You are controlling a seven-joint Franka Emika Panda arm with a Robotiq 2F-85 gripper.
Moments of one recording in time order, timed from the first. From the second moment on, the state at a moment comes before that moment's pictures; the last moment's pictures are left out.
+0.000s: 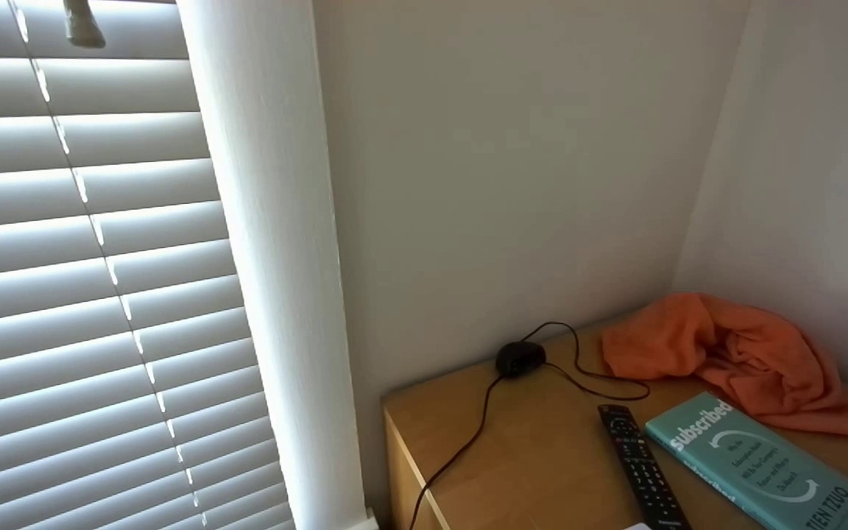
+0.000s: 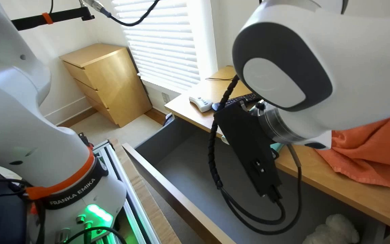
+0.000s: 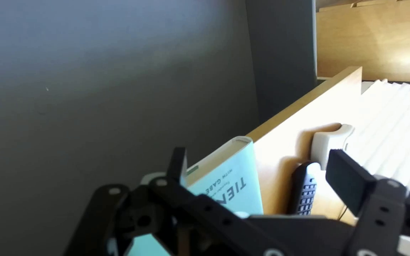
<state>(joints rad) -0.29 0.22 -0.43 -2.38 0.64 1.93 -1.10</state>
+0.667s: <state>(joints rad) -0.49 0.49 -0.31 -2.16 0.67 1.82 -1.20</state>
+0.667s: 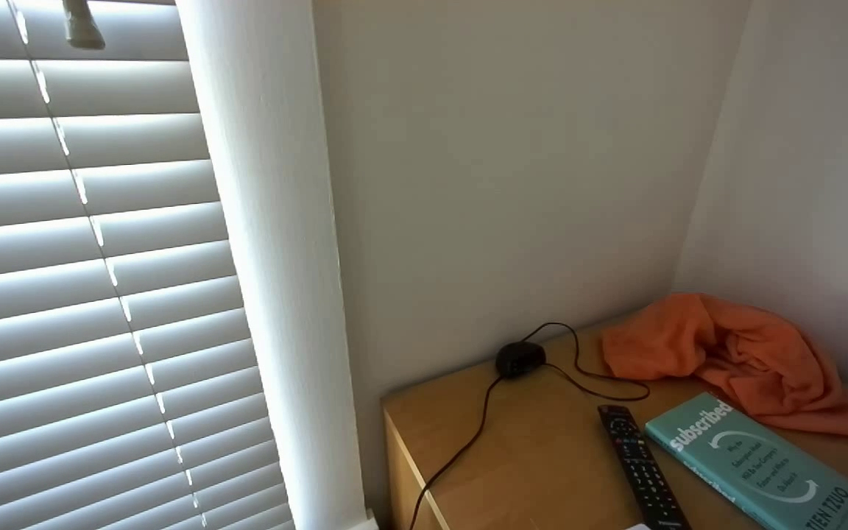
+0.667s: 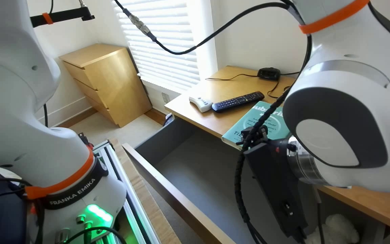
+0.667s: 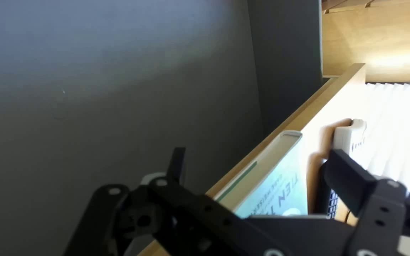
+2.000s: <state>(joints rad) -0.57 0.68 -0.25 -1.99 0.92 1.75 -1.26</state>
